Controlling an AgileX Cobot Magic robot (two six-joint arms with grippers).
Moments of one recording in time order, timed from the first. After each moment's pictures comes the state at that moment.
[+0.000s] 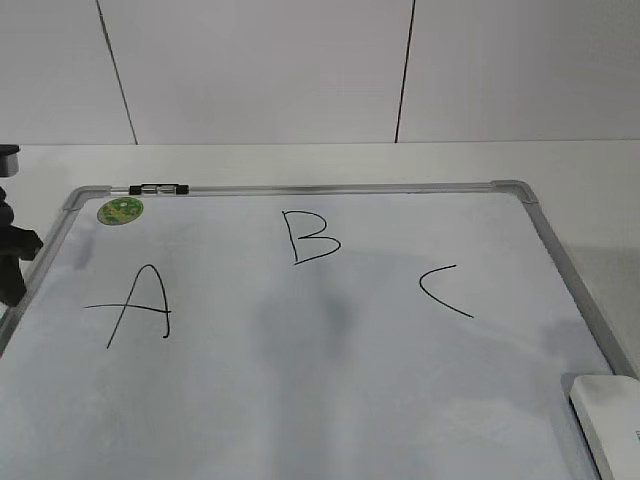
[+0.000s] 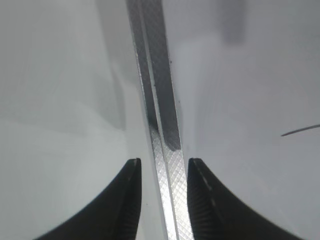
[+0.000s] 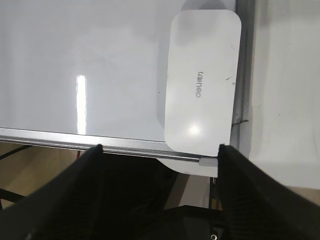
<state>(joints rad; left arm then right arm) -0.01 1.81 -1.12 -0.11 0.82 0.16 0.05 0.85 -0.71 0.26 1.24 -0.04</state>
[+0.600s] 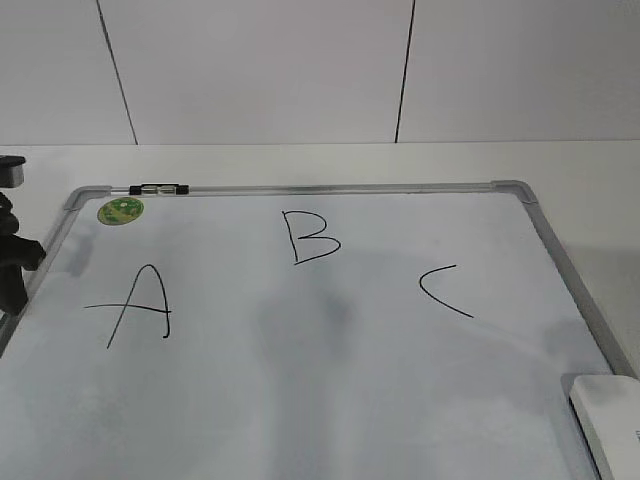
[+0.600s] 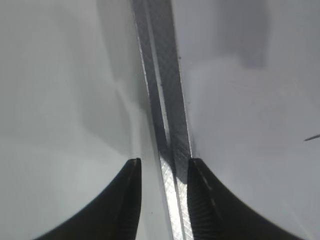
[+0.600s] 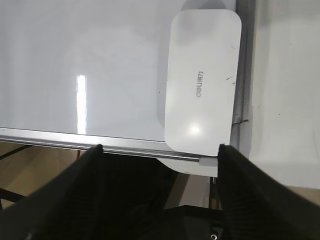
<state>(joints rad) -0.01 1.85 -1.12 -0.10 0.82 0.16 0.05 0.85 -0.71 0.26 1.24 -0.04</state>
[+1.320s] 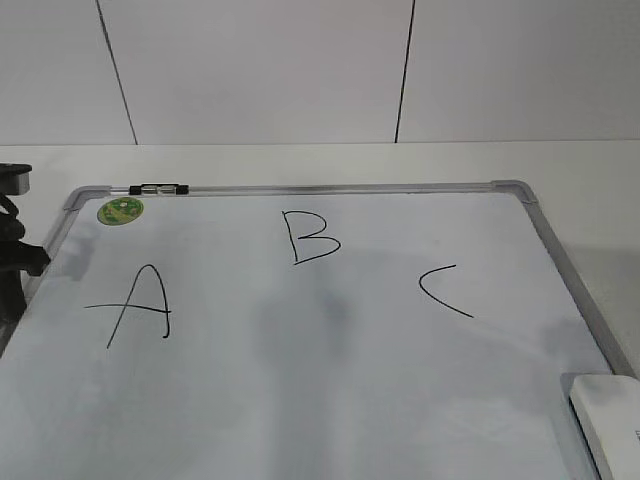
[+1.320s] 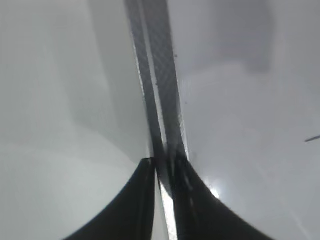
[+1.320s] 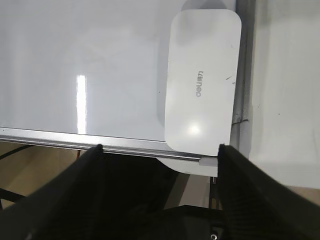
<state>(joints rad) -0.01 1.87 -1.12 -0.09 0.82 0.16 0.05 0.85 -0.71 0.26 1.24 -0.04</state>
